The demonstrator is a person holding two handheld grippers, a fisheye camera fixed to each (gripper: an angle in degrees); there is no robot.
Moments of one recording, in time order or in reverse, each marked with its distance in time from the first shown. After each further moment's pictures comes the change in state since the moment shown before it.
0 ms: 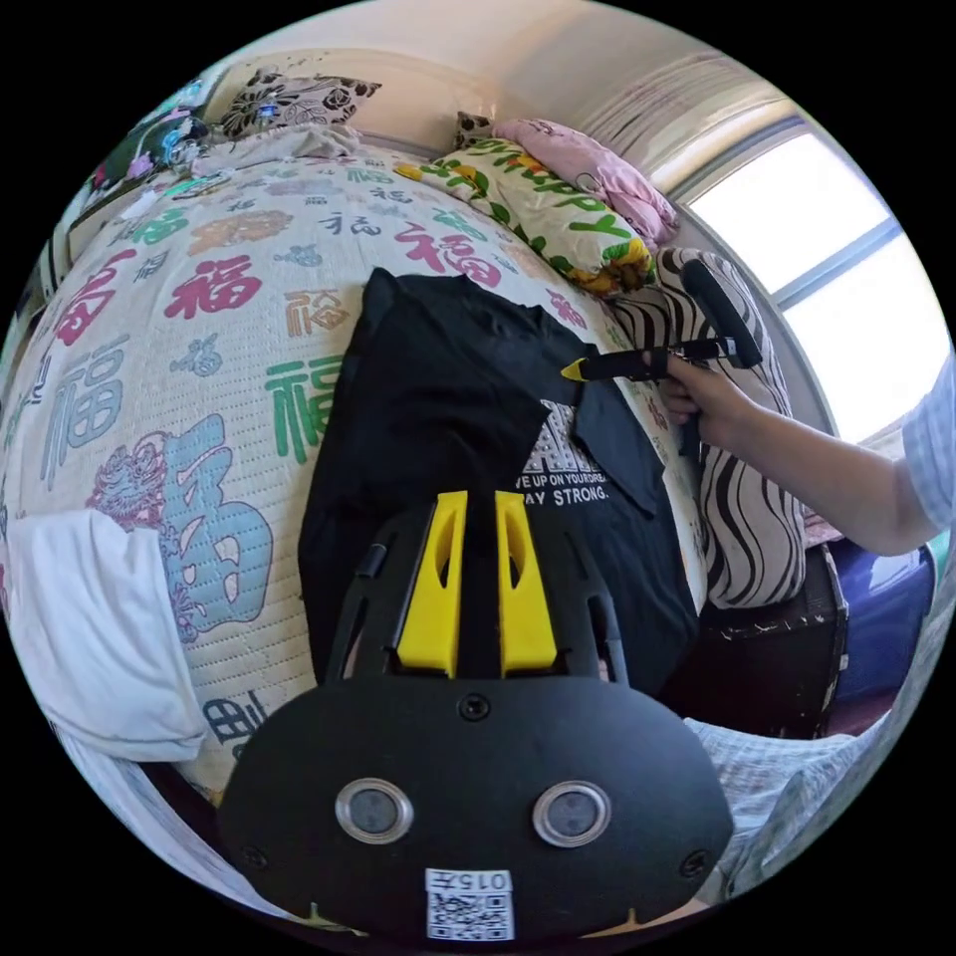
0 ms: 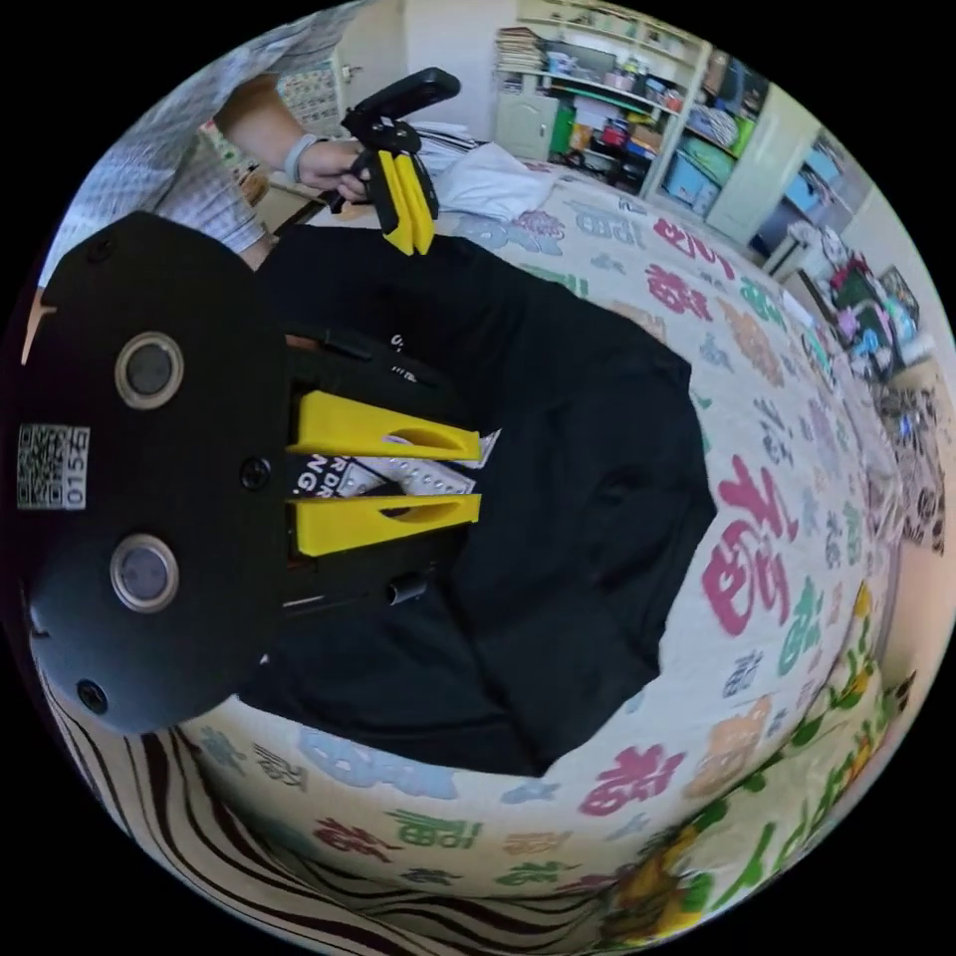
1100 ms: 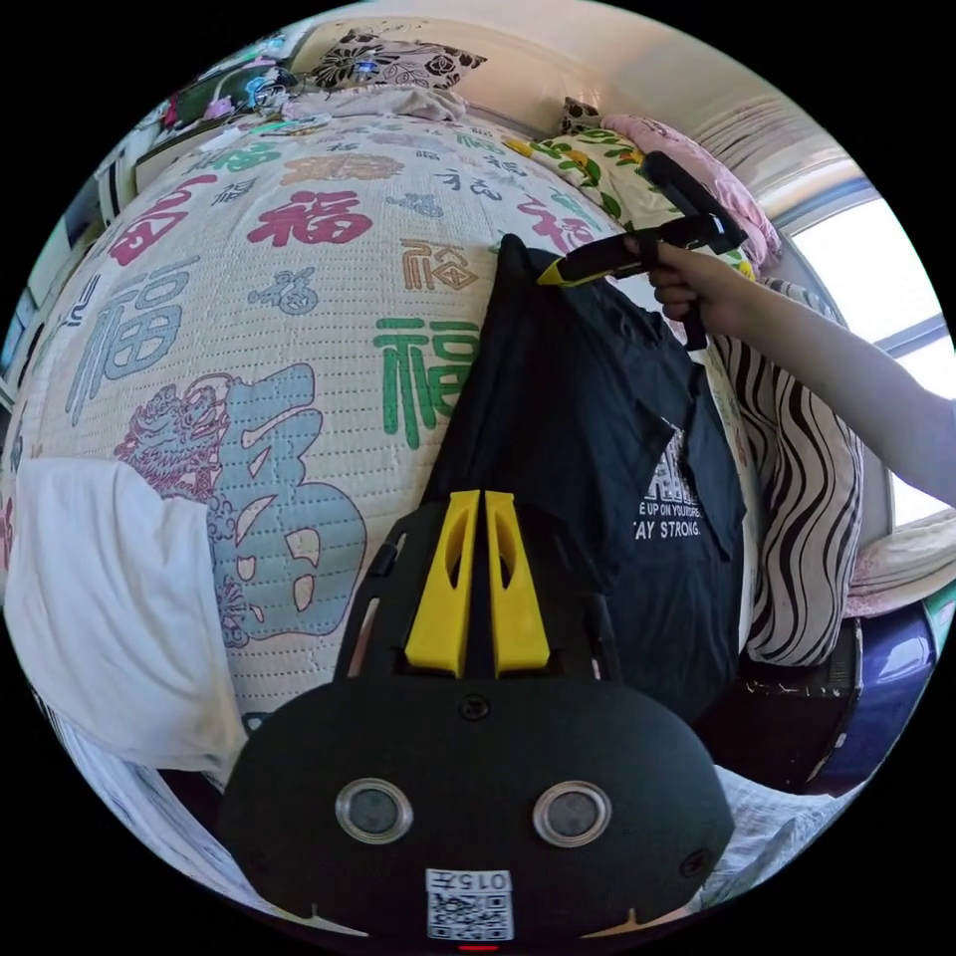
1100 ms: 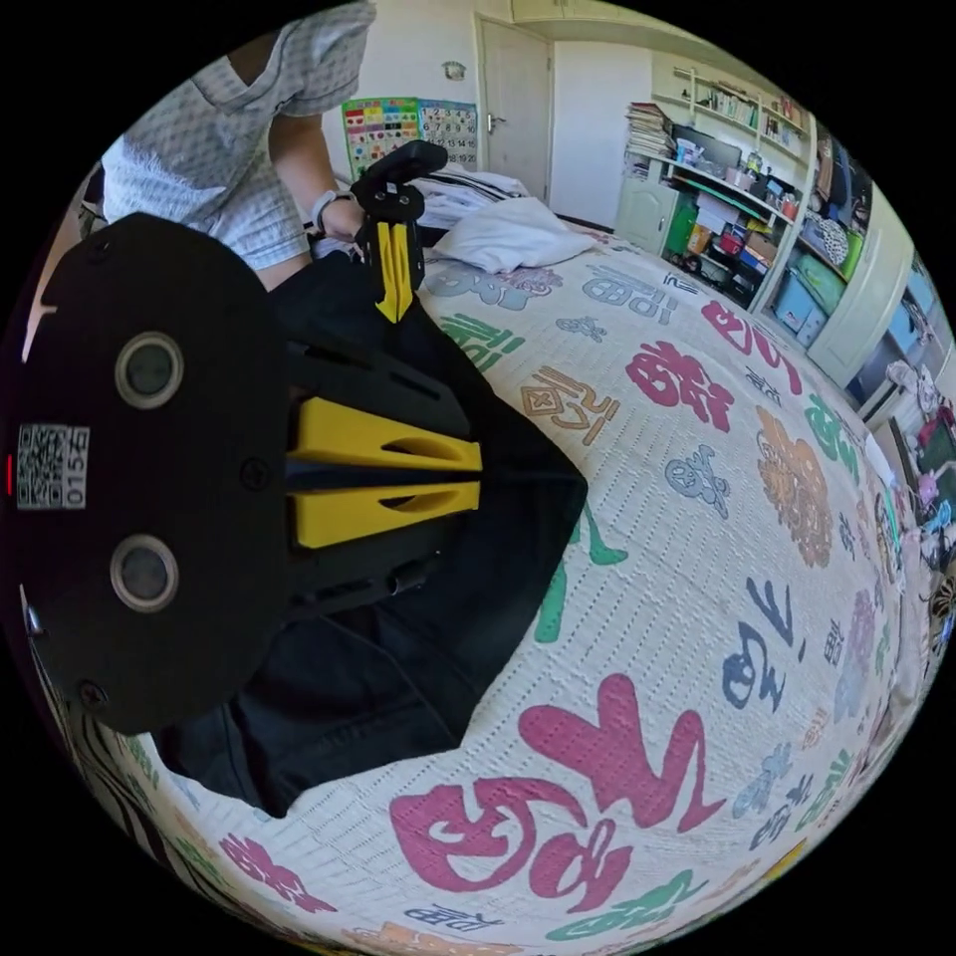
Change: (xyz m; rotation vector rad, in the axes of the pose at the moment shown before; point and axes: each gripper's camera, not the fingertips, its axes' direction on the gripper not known) left arm -0.020 -0.087 0.104 -0.065 -0.160 -0.151; right arm 0.022 -0.111 -0.028 -0.180 -0.225 -0.302
